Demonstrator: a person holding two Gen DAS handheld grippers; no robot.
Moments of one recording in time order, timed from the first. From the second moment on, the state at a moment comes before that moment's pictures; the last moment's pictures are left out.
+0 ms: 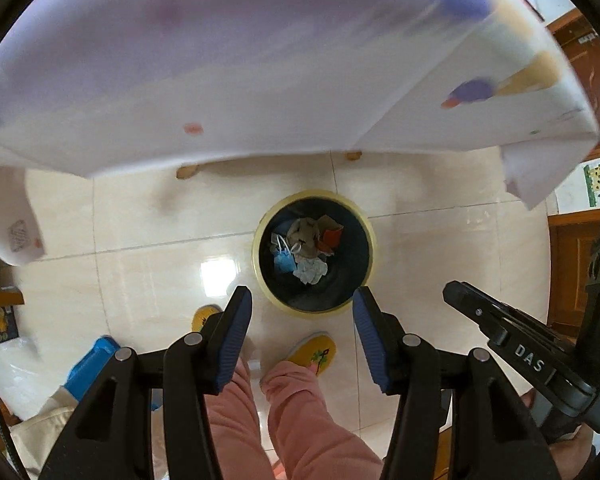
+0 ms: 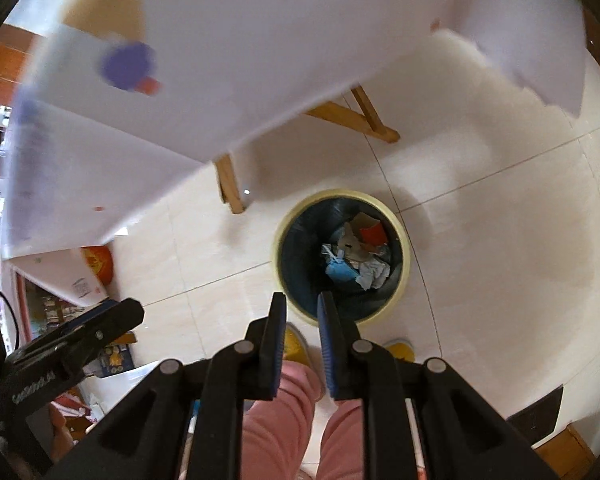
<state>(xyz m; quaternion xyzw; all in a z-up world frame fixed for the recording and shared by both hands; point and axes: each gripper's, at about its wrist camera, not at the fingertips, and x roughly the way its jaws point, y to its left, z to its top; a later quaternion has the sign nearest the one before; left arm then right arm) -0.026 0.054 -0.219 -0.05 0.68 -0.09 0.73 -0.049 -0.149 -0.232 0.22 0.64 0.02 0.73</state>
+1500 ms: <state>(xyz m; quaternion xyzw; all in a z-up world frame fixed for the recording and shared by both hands) 0.192 0.024 -0.008 -0.08 0.58 -0.13 0.80 0.102 -0.201 -0.008 0.21 0.51 0.04 0.83</state>
